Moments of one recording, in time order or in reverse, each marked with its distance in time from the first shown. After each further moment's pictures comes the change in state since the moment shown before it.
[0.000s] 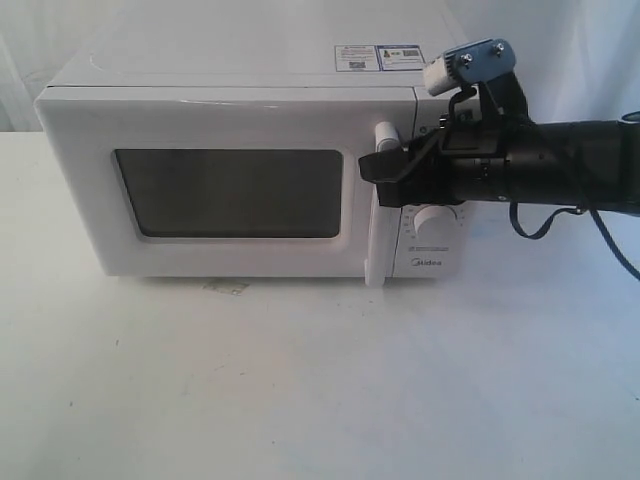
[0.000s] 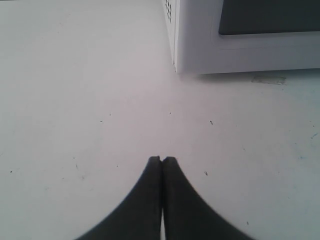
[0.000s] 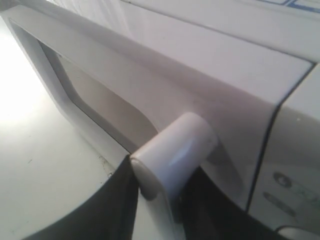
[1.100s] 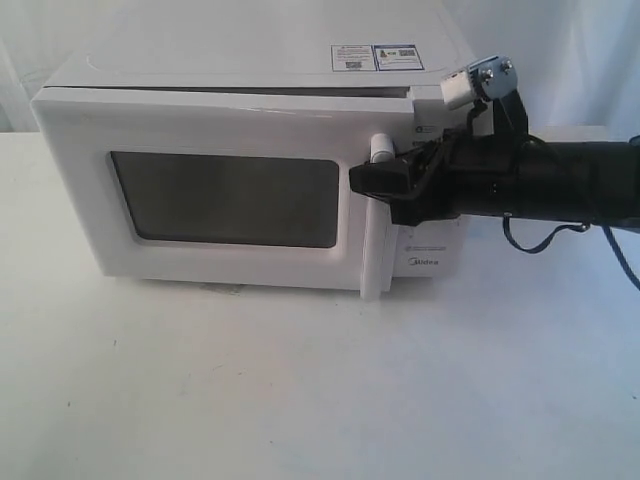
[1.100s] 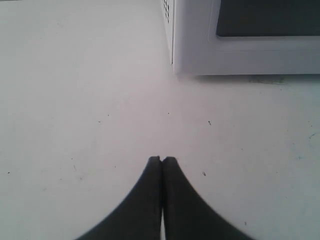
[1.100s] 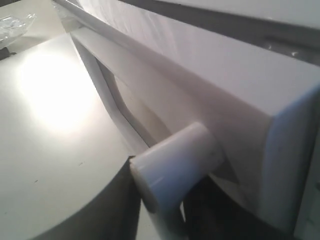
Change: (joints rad) left arm 0.000 0.000 0.000 0.000 0.000 0.000; right arm -0.041 0.062 0.034 0.048 0.263 -0.112
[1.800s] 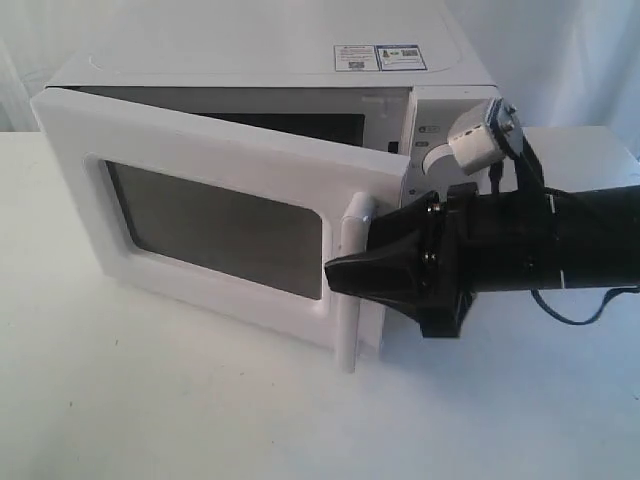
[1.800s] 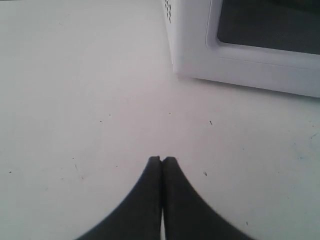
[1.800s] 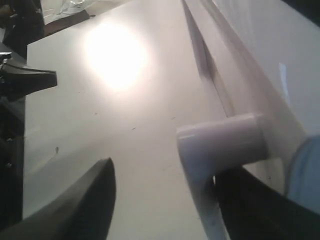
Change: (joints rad) left arm 0.000 0.000 0.000 0.000 0.000 0.000; right arm 0.034 -0.242 0.173 -0.222 0.117 0.132
